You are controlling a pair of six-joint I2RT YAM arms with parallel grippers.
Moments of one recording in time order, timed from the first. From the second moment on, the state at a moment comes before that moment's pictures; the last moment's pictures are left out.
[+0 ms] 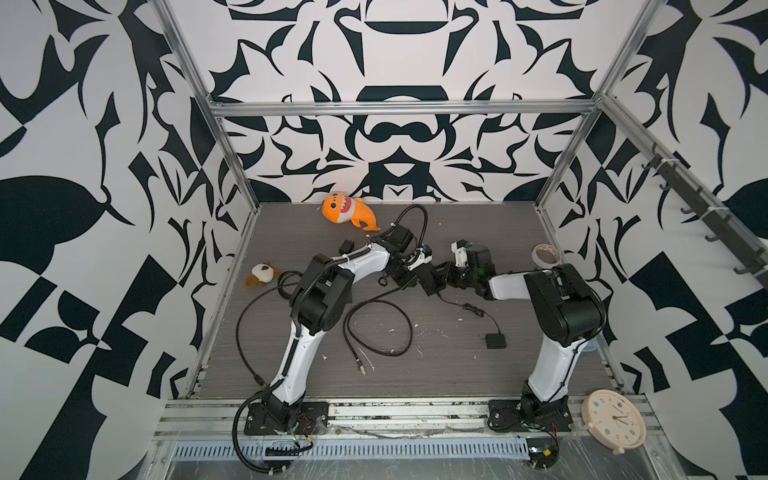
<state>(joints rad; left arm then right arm) -0.67 2.24 1.68 -0.60 0.38 0.33 0.29 1.88 0.84 0.34 -0.47 0.65</state>
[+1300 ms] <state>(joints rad) -0.70 2.01 1.57 -0.16 0.16 -0.01 0.10 1.46 1.01 -0.50 -0.38 0.45</state>
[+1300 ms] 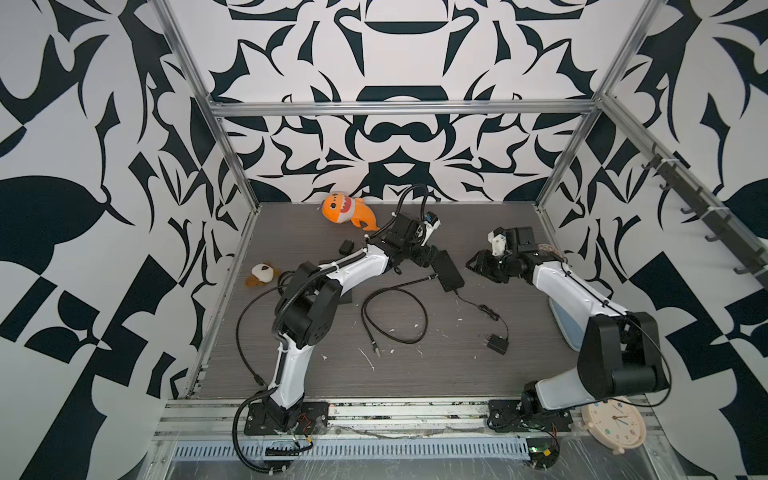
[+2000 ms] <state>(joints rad) -0.27 1.16 0.74 -0.13 0.05 -0.20 0.35 1.30 0.88 -0.45 0.04 0.38</state>
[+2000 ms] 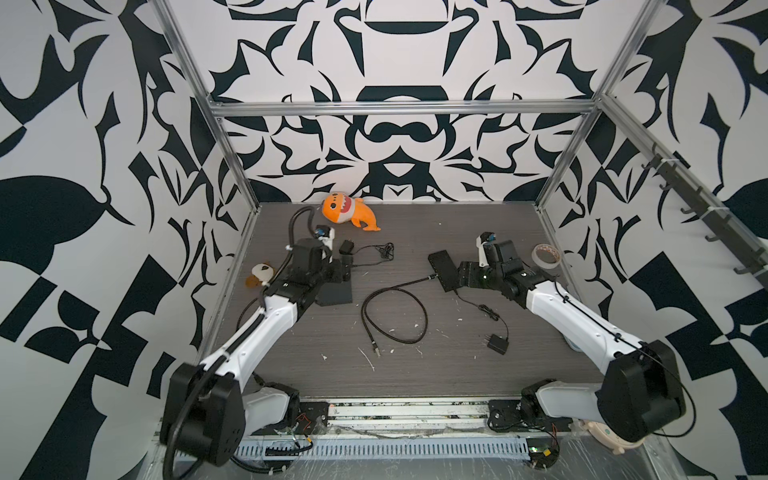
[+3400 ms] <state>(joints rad) 0.03 1.56 0.37 0.78 -0.10 -0.07 0.09 1.57 0.33 0.79 0.14 -0.04</state>
